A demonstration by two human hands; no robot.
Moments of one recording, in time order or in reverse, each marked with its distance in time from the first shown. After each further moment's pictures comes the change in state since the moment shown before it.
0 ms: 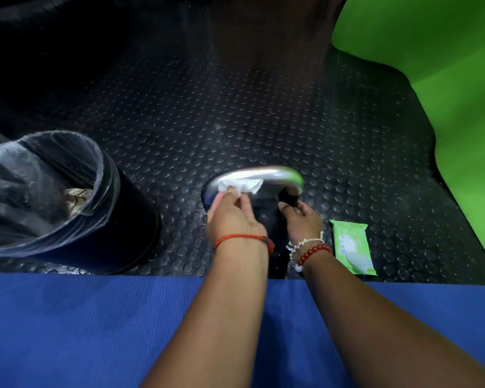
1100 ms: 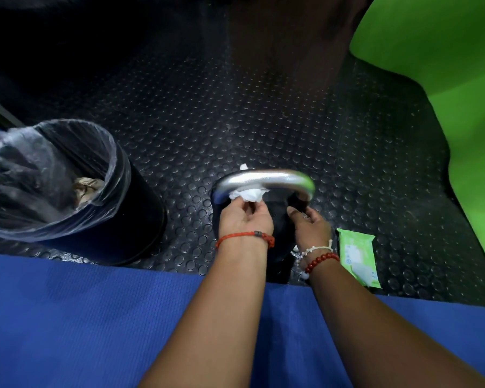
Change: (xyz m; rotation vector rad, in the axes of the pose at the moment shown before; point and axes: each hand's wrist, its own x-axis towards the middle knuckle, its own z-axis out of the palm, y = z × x) left_hand 0.017 0.008 -0.002 -0.258 -0.041 -0.346; right_hand 0.006 0.005 0.000 -0.034 0.003 -0.034
